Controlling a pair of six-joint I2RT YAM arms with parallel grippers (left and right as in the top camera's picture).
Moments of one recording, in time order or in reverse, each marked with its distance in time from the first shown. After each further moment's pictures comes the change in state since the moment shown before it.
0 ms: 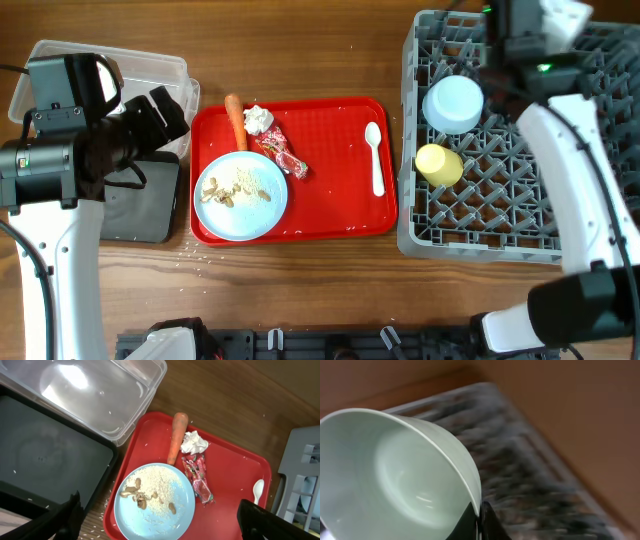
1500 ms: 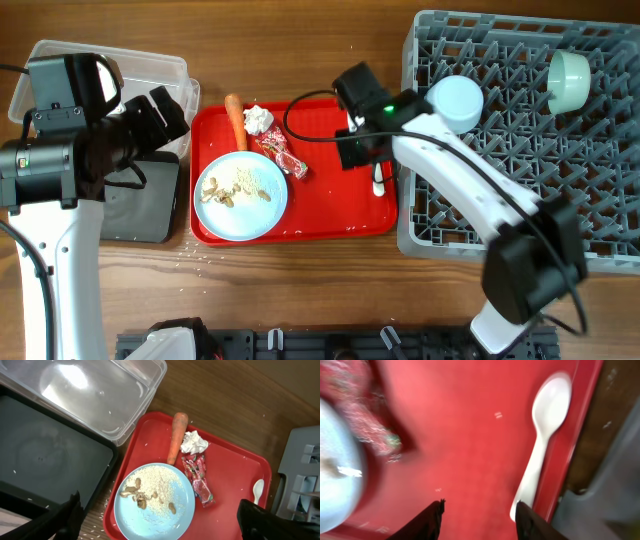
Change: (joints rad) left arm 0.000 0.000 0.000 0.000 0.000 0.000; right arm 0.469 0.183 -0.182 0.013 -0.884 -0.111
